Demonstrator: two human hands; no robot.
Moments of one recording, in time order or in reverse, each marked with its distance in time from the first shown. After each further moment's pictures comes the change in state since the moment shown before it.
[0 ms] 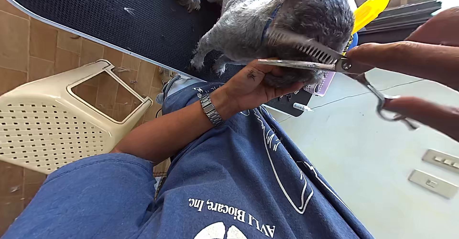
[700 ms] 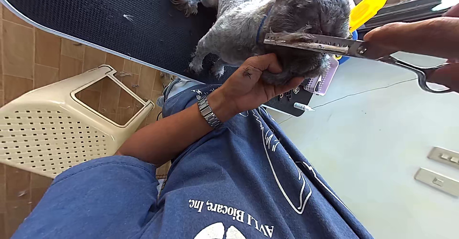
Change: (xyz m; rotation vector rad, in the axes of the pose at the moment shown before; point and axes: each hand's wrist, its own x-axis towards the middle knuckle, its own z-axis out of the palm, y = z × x) left_hand 0.000 0.005 0.018 0.008 0.056 0.003; right_hand -0.002 0.020 0.009 0.127 0.049 0.165
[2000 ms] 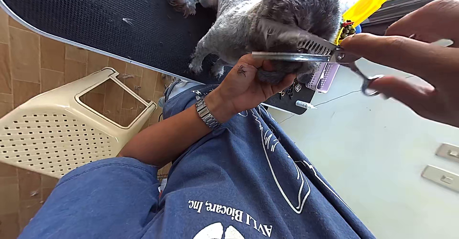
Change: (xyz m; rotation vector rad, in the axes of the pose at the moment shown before) left_hand 0.000 0.002 -0.009 -0.099 -0.055 0.002; right_hand 0.001 0.011 0.022 -0.041 0.195 -0.365
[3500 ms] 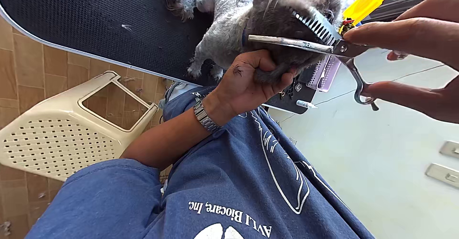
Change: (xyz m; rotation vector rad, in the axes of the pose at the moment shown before) left_hand 0.005 0.007 0.013 -0.031 0.010 -0.036; right_hand 0.005 0.014 -0.002 0.106 0.049 0.028
